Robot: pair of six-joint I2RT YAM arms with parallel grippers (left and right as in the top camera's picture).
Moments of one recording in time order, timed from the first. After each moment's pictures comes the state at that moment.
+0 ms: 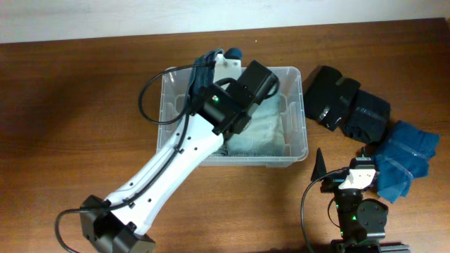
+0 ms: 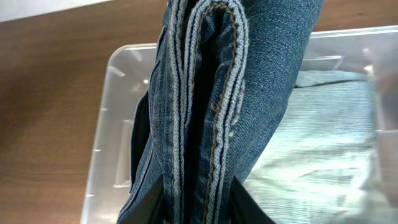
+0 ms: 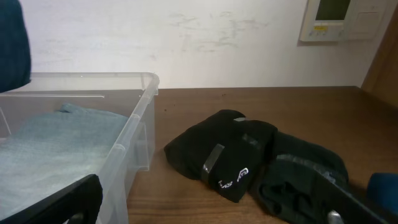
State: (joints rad) left arm -0.78 1.83 1.87 -1.15 -0.61 -0.56; right arm -0.04 0.01 0.01 -0.07 0.02 0.00
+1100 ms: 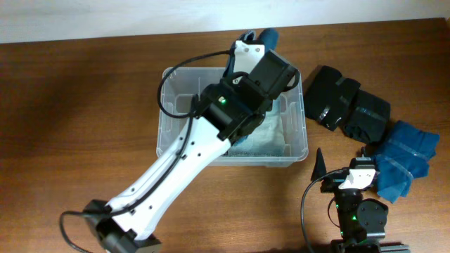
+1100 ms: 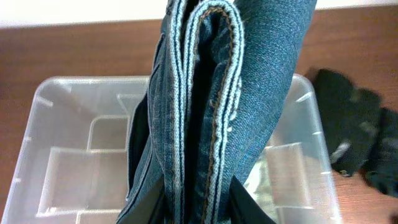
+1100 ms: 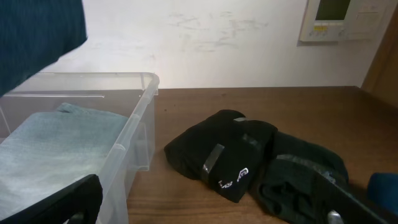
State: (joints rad) left arm -0.83 1.87 2.03 -1.08 -0.49 -0.60; right arm -0.04 0.01 0.01 -0.07 0.02 0.00
